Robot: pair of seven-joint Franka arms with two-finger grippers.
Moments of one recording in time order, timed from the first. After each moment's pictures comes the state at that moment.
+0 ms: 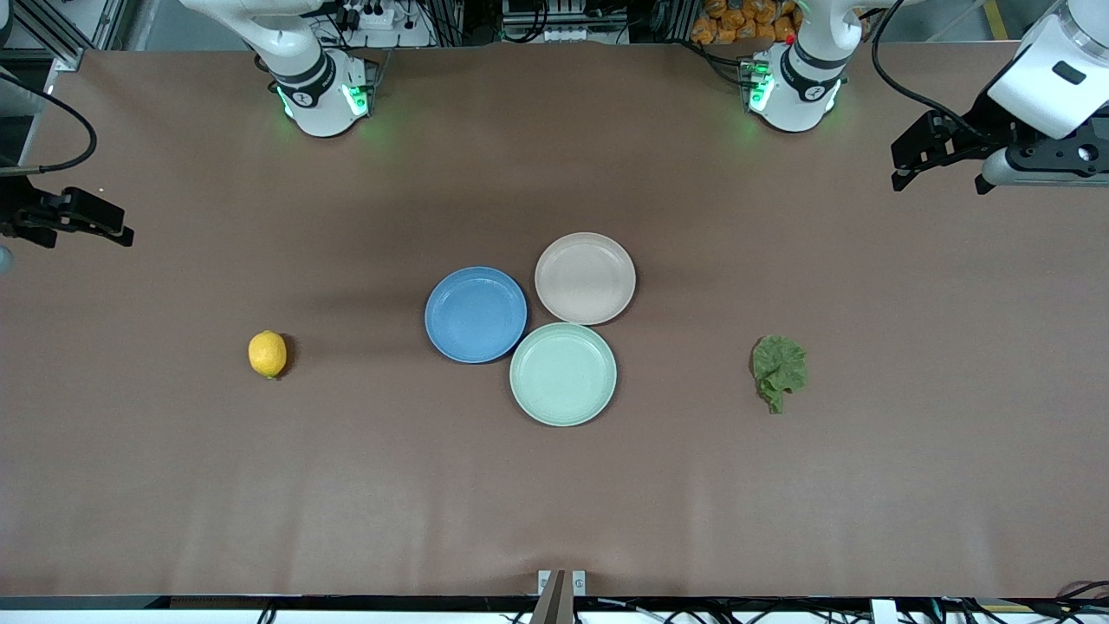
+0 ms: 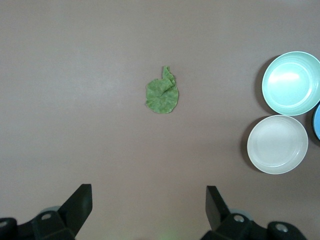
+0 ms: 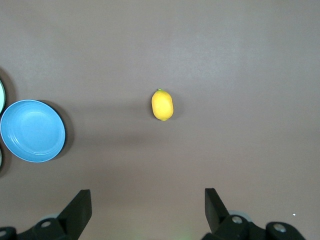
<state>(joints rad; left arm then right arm) -0.03 -0.08 -0.16 -1.57 -0.02 1.52 -0.14 0.00 0.09 -0.05 -1.45 0.01 1.46 -0.05</state>
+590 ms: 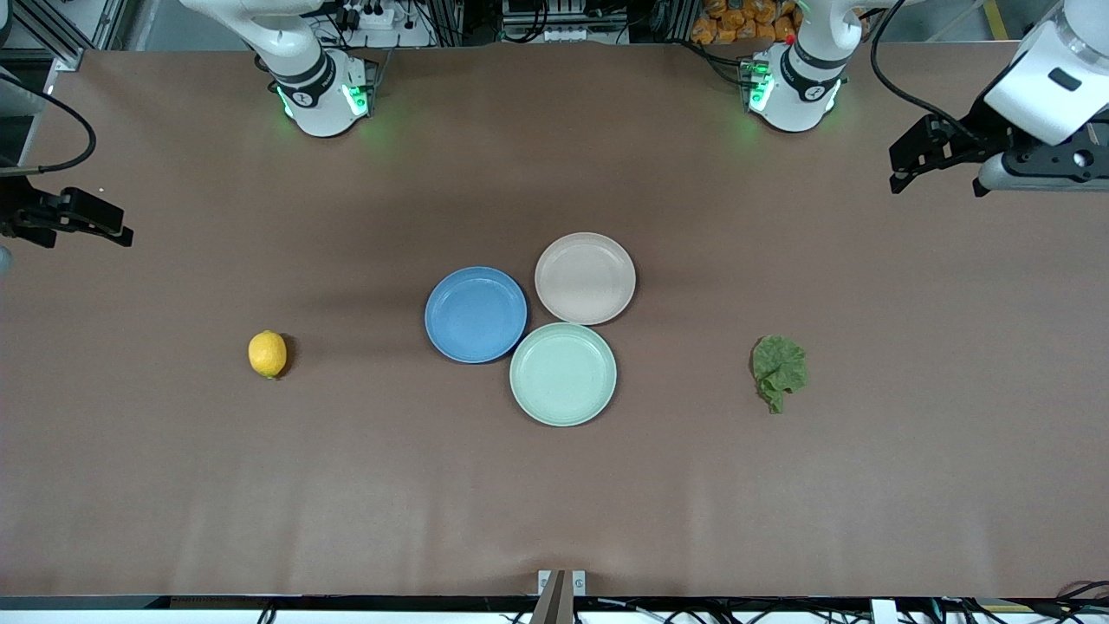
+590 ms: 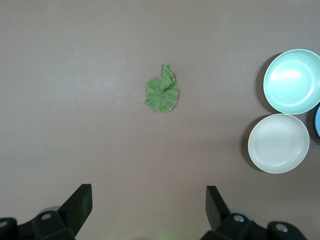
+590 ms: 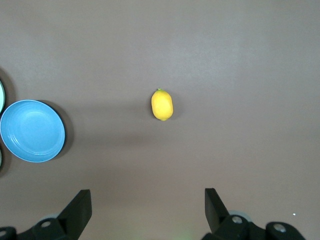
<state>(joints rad) -0.03 -0.07 -0.16 -1.57 -0.02 1.52 -0.14 0.00 0.09 -0.05 -1.45 0.01 1.46 -0.05</state>
